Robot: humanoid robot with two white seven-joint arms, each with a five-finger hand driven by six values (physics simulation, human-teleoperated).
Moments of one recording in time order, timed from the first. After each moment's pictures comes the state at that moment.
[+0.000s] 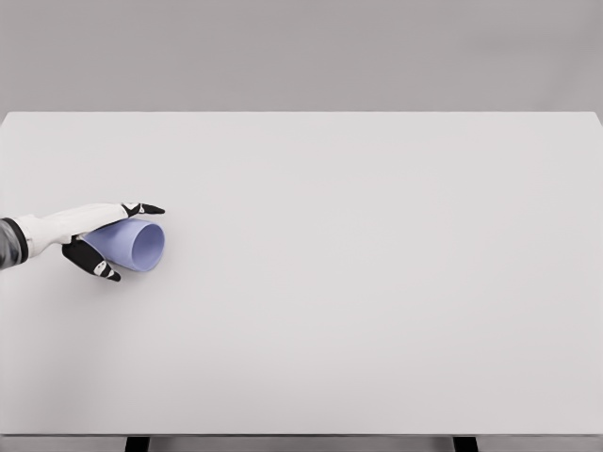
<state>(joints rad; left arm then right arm) -0.55 1.02 -0.85 -1.53 0.05 -0.11 -0.38 -0.02 0.00 -0.05 -0.01 0.10 -0.08 0.08</state>
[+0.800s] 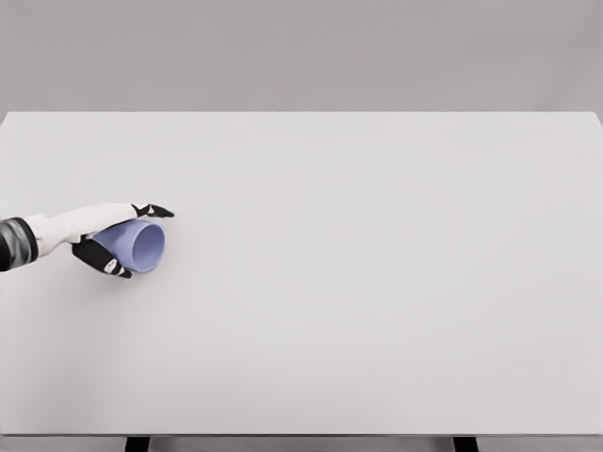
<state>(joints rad) -0.55 1.00 -0.85 -1.54 0.05 -0.11 -0.38 -0.02 0.00 -0.05 -0.01 0.10 -0.08 0.08</state>
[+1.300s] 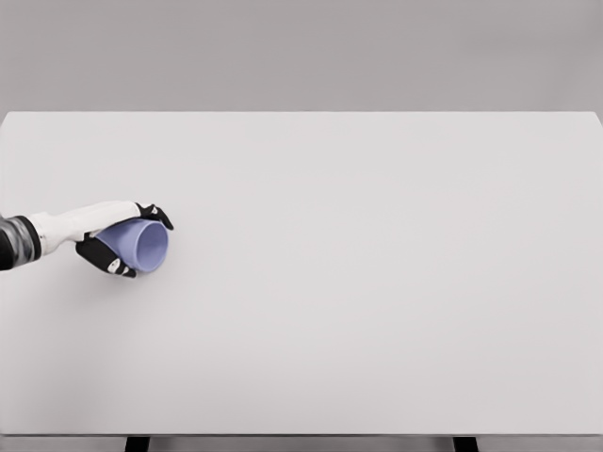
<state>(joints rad) -0.56 0.99 -0.85 -1.54 0.08 -0.11 -0.39 -0.02 0.00 -0.05 -0.01 0.10 -0.08 0.08</state>
